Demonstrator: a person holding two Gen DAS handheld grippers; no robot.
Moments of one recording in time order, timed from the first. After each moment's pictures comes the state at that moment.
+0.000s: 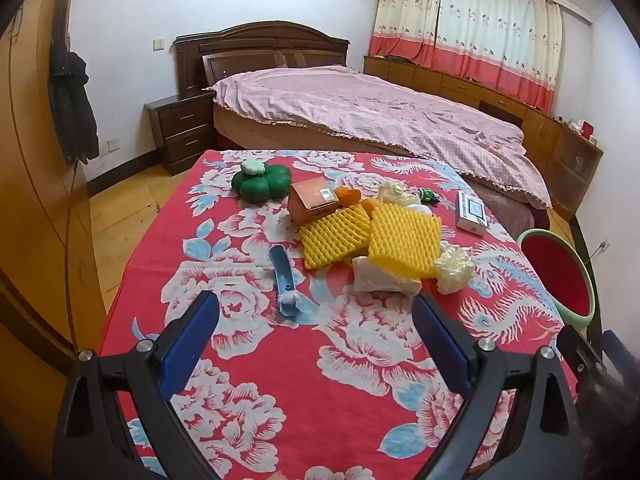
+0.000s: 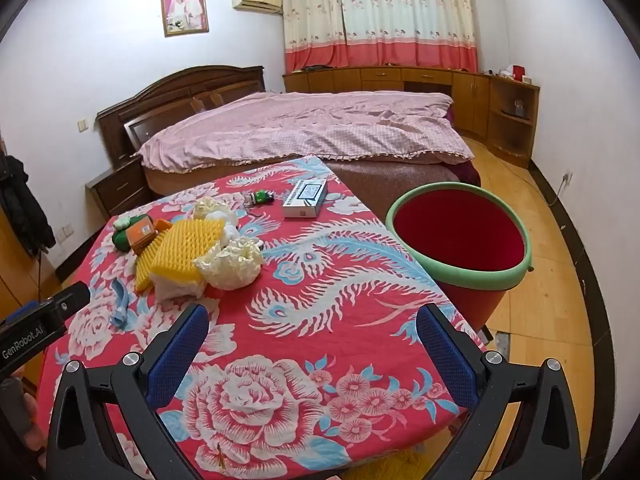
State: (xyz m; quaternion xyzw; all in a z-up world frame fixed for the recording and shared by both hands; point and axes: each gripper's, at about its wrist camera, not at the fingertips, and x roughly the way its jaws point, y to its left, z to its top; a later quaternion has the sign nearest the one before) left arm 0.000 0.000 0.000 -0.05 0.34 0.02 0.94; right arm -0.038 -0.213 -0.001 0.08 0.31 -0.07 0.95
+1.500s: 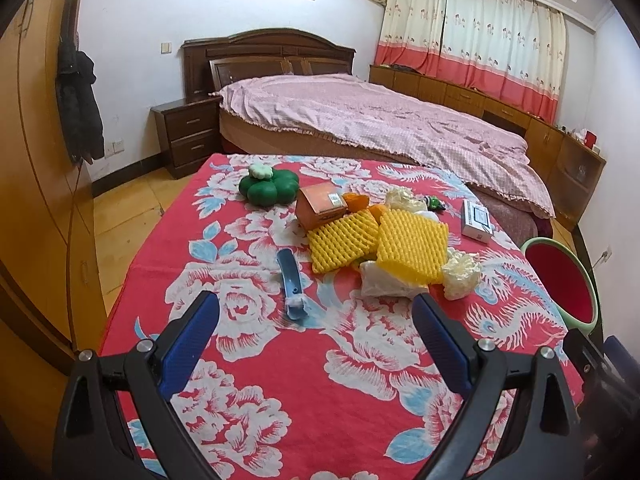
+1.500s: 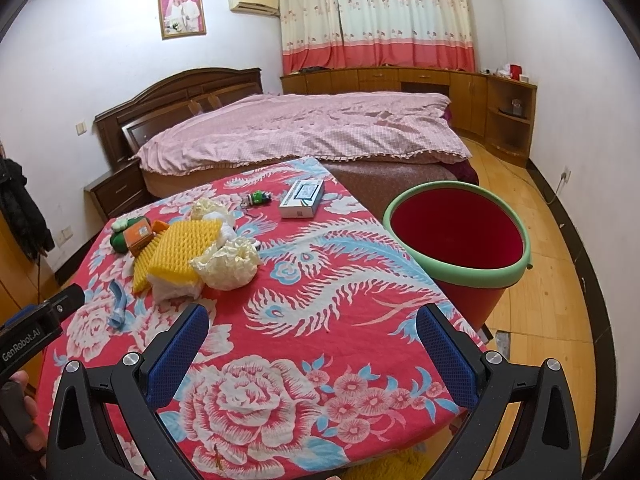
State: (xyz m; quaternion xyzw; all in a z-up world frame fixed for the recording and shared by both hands) left arm -0.004 0.006 -0.003 -0.05 0.32 0.03 0.95; right arm -0.040 -0.216 -0.003 0.08 0.30 -0.07 0.95
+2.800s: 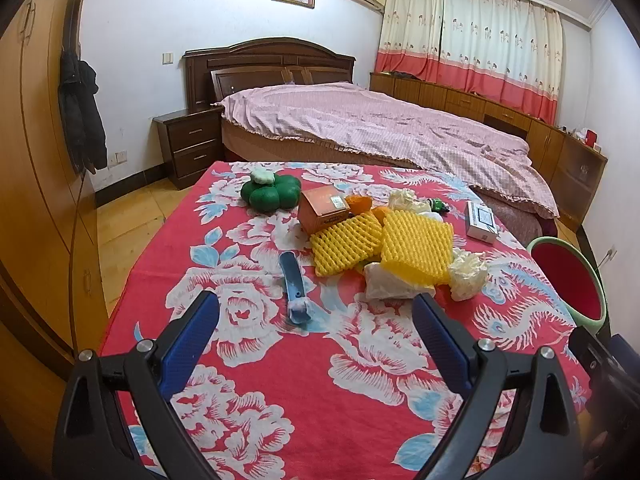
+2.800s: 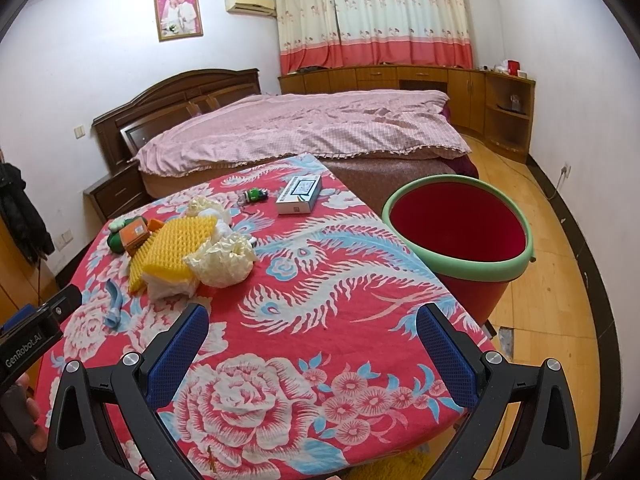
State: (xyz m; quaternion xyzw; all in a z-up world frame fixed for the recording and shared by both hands) left arm -0.004 0.003 -0.013 -0.04 0.30 0.04 0.95; right arm -0.038 -0.217 -0.013 0.09 0.30 -0.07 0.95
